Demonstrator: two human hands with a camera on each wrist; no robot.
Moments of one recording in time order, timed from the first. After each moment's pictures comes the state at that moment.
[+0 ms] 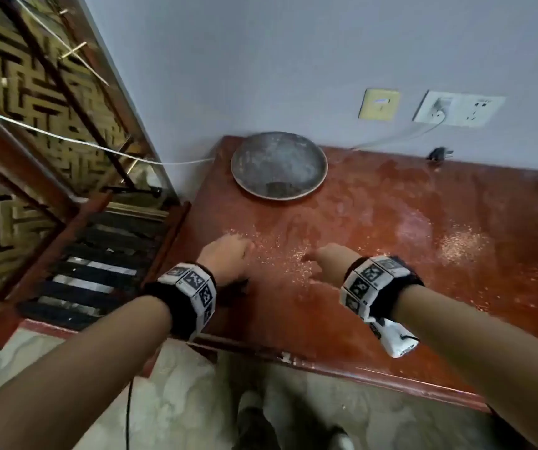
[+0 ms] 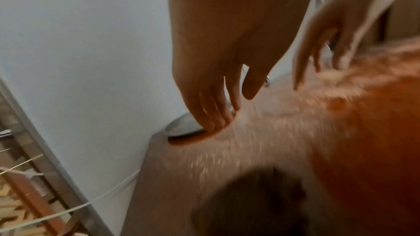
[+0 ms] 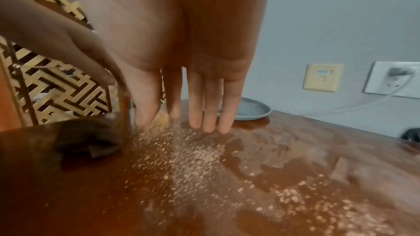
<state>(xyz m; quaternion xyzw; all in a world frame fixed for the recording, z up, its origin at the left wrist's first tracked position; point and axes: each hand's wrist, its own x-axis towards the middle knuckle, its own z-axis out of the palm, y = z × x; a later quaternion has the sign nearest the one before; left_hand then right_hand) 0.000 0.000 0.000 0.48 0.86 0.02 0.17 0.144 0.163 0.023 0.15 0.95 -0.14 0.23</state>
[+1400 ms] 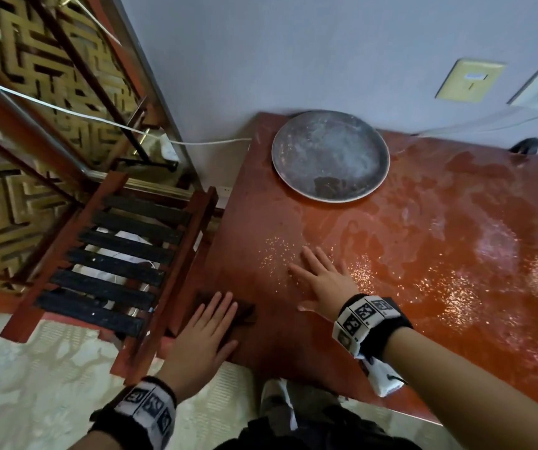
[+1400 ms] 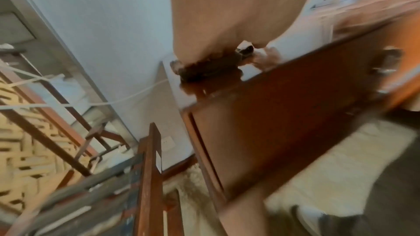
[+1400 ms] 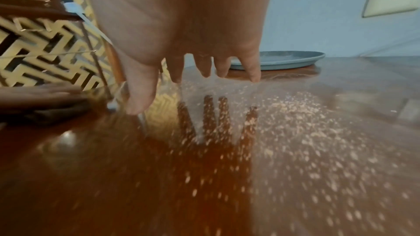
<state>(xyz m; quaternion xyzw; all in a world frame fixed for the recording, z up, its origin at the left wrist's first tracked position) -0.039 -0.157 -0.115 0.51 0.85 0.01 0.13 0.047 0.119 -0.074 0.12 0.95 -0.10 0.26</state>
